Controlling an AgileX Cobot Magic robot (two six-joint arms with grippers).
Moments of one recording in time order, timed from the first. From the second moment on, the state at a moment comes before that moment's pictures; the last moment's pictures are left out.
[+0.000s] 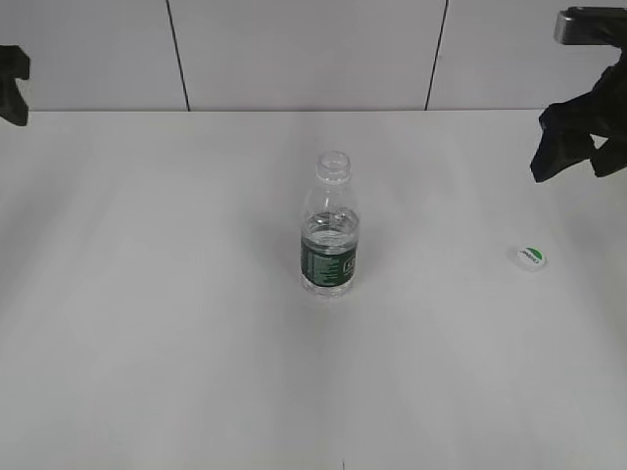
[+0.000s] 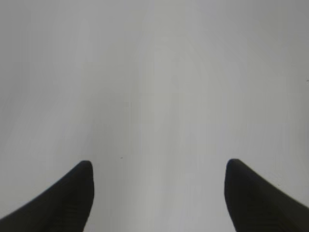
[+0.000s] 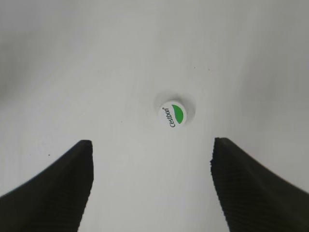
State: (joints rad) left arm -0.03 1.56 -1.21 0.07 0.74 -0.19; right arm 0.08 1.73 -1.27 0.18 0.86 -0.27
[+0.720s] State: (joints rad) left arm -0.03 1.30 -1.21 0.12 0.88 -0.02; right arm 0.08 1.70 -1.27 0.21 0.88 -0.27
